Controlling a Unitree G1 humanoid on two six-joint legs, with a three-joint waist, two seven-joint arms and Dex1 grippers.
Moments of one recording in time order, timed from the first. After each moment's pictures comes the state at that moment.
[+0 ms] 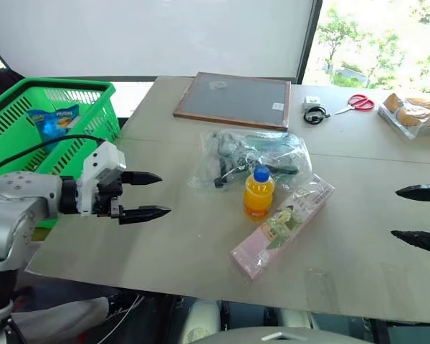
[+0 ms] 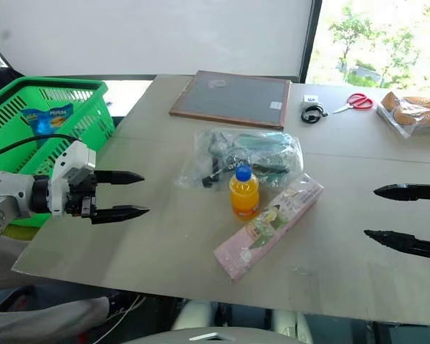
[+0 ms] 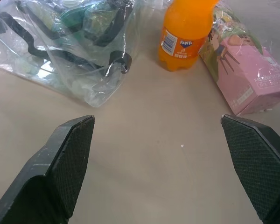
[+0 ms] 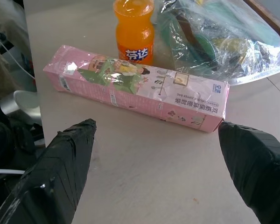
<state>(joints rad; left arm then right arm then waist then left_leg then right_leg) -0.14 1.07 0.27 -0.26 -0.58 0.67 -1.27 0.24 -1.08 -0.78 -0.42 0.67 0.69 1.45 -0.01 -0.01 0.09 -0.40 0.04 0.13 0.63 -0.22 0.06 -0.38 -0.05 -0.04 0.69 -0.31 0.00</state>
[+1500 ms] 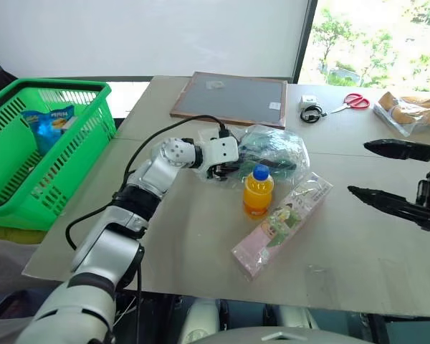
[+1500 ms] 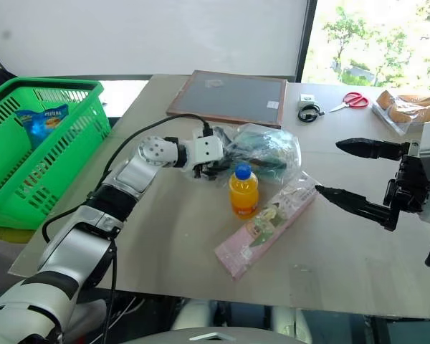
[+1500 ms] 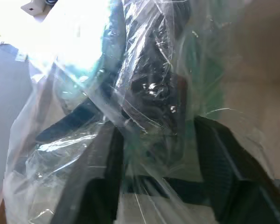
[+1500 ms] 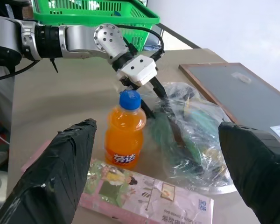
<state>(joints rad) -0.86 0.51 -0.42 0.55 0.14 -0.04 -0.96 0.01 -1.02 -0.68 -0.65 1.02 0.74 0.95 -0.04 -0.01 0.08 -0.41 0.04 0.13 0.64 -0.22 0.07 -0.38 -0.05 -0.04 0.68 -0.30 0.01</state>
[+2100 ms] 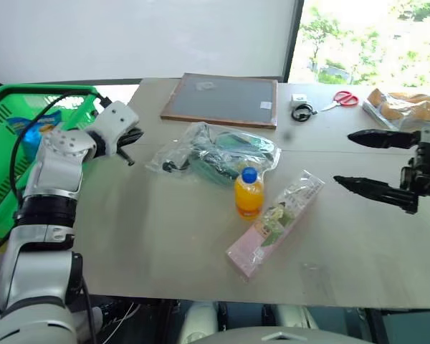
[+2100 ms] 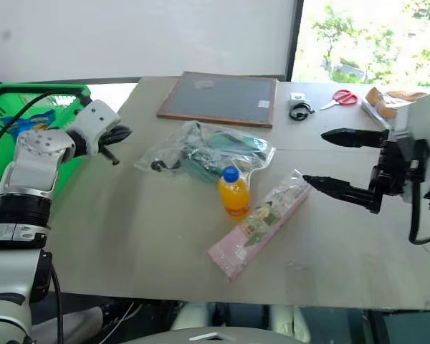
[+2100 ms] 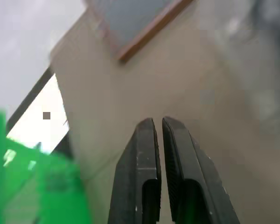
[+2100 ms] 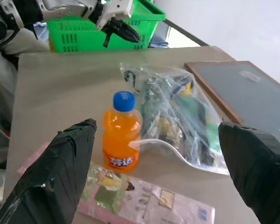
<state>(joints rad) -0.73 0.88 -0.05 0.61 0.13 0.17 -0.71 -0.21 -1.05 -0.43 -0.54 0.99 0.73 0.93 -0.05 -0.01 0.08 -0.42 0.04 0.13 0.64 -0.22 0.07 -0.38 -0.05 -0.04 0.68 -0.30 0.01</state>
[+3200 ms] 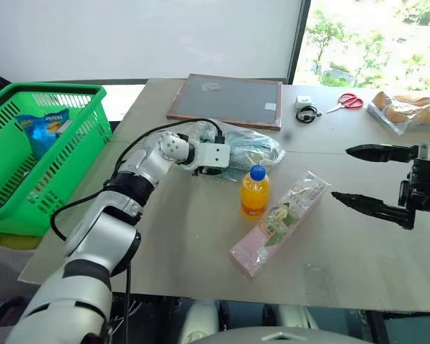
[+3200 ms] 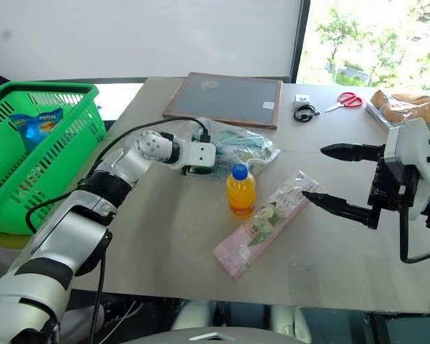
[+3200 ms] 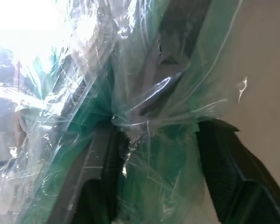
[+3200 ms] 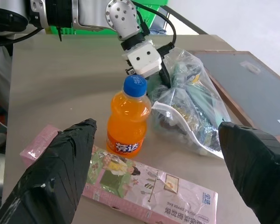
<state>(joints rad) -0.99 0.57 -0.52 0.79 0.30 -0.27 -0.99 -0.05 -1.05 -0.55 -0.66 0.96 0.72 0.93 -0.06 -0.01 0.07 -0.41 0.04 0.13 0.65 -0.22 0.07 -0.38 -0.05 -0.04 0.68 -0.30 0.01</state>
